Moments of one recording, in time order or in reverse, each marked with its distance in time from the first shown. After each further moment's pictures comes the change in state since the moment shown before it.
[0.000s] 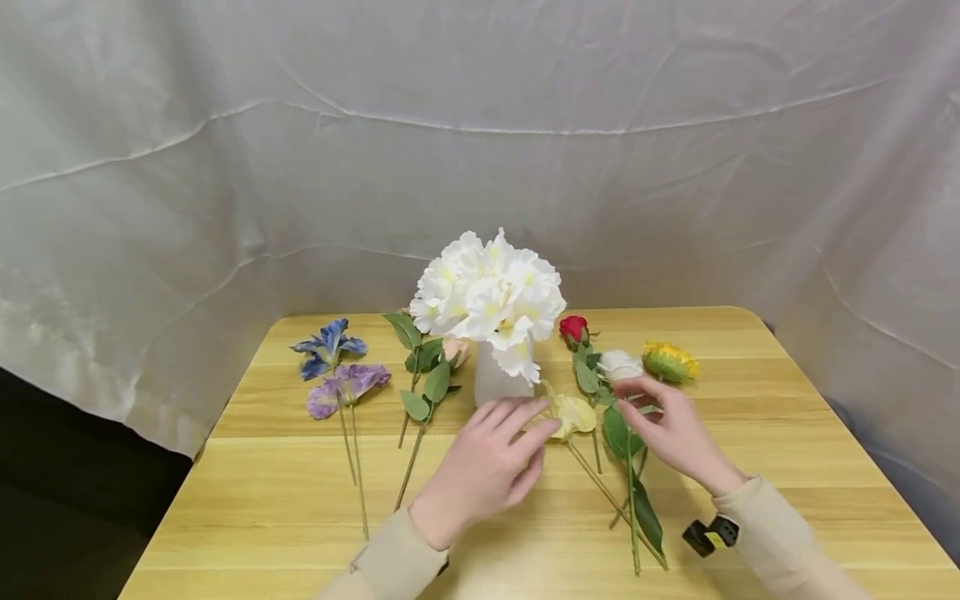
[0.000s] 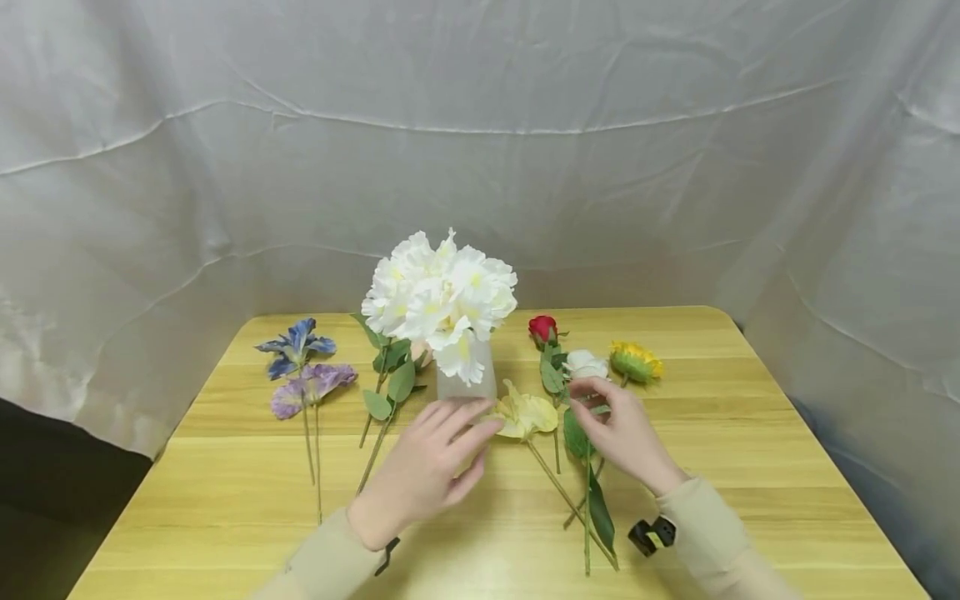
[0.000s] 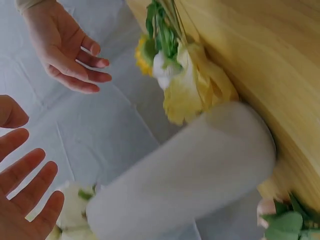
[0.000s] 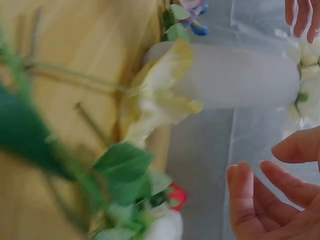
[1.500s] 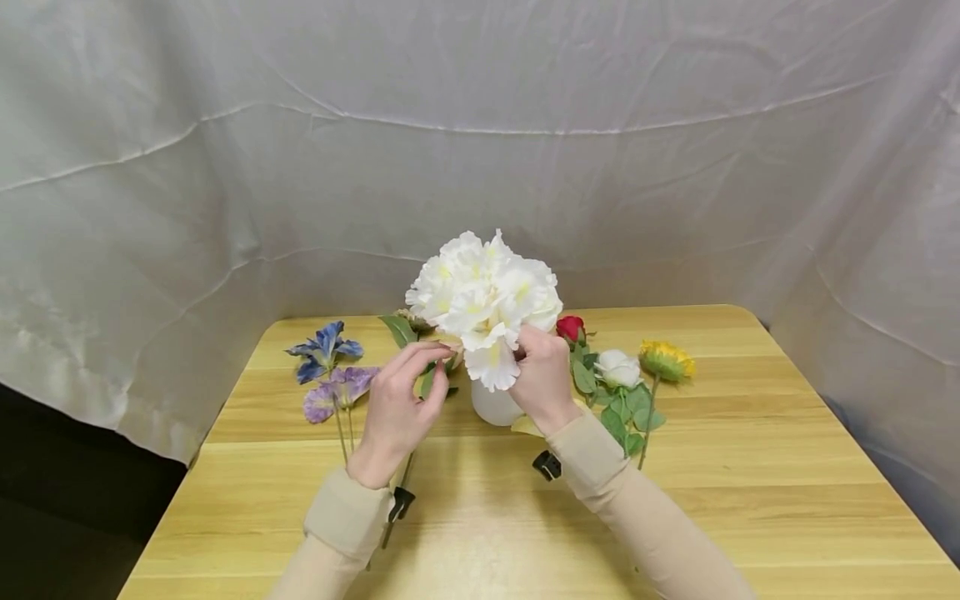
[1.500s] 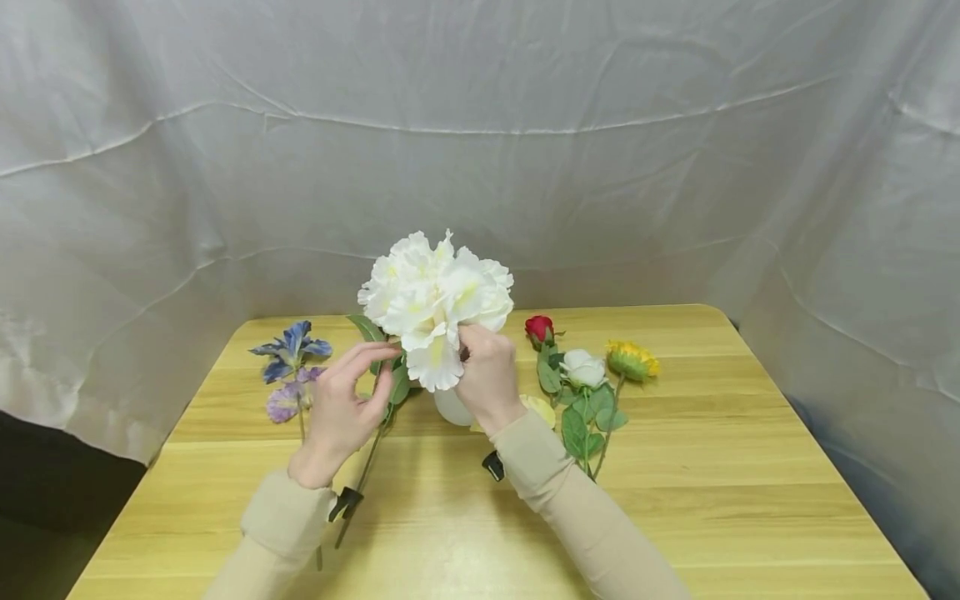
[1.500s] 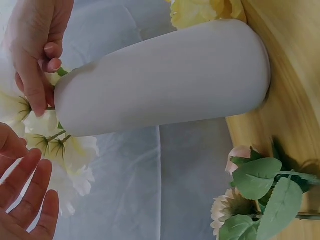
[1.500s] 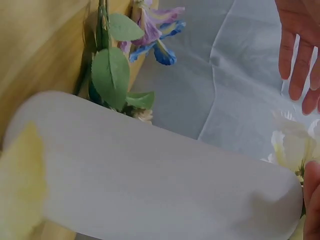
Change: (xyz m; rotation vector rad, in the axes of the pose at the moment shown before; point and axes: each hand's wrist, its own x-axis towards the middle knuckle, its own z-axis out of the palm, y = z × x) left_hand -0.017 -0.083 -0.023 -0.315 0.322 -0.437; right_hand 0.101 -0.094 0.102 -0.055 0.558 -0.510
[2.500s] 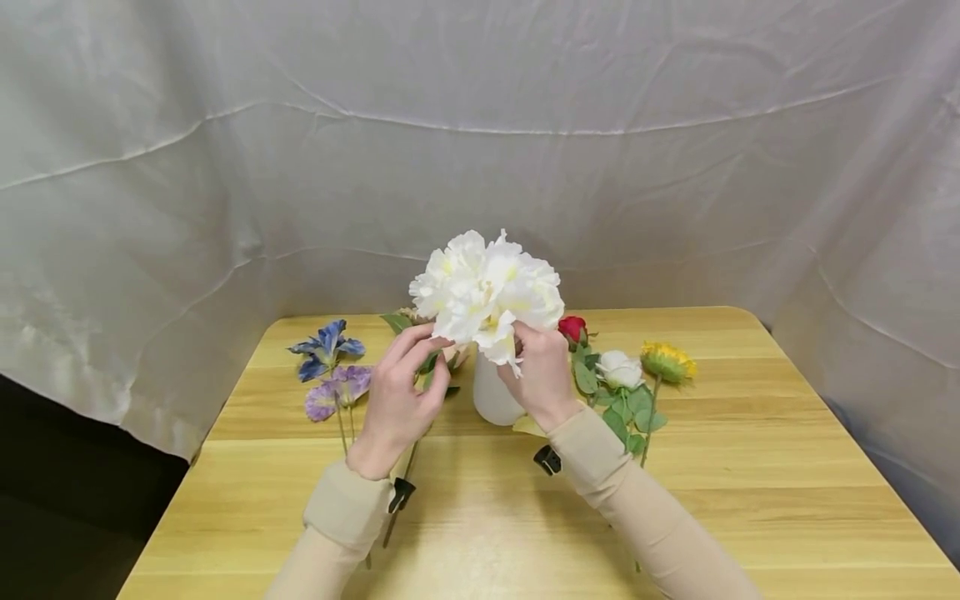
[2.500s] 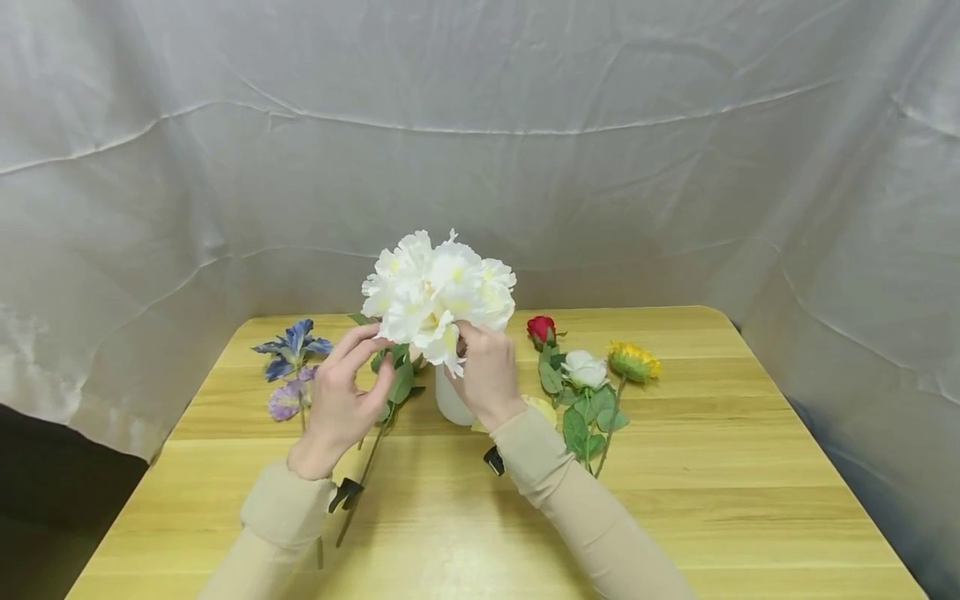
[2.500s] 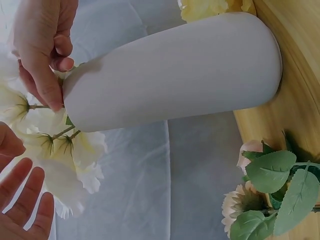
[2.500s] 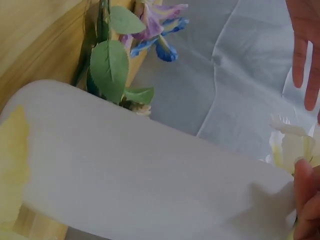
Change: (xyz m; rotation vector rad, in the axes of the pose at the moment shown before) left_hand 0.009 0.004 -0.004 0.000 0.051 0.031; right_hand 0.001 0.000 -0.006 -0.066 -0.158 -0.009
